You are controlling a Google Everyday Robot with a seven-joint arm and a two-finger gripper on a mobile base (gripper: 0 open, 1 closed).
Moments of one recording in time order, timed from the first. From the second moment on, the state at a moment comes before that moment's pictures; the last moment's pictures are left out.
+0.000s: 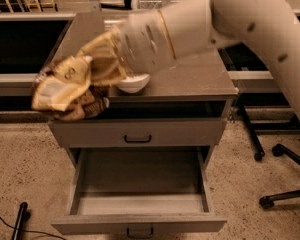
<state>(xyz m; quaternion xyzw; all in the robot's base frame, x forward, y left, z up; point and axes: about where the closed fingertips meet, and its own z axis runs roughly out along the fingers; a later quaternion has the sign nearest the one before) 0.440 0.107 1.012 -0.81 0.08 0.12 0.57</state>
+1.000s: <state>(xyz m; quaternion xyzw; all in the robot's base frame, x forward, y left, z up) 0.594 0.140 1.086 -0.75 0.18 0.04 0.63</state>
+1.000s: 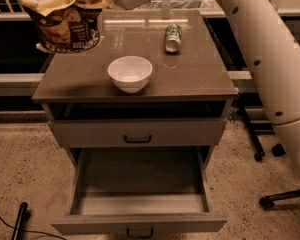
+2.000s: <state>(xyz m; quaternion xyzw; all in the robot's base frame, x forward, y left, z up) 0.654 0.145 1.086 -0.75 0.13 -0.05 0.64</state>
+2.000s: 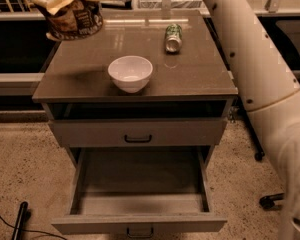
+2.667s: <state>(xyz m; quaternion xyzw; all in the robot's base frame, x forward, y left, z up) 0.749 0.133 1.052 -0.74 0.16 -0.12 0.64</state>
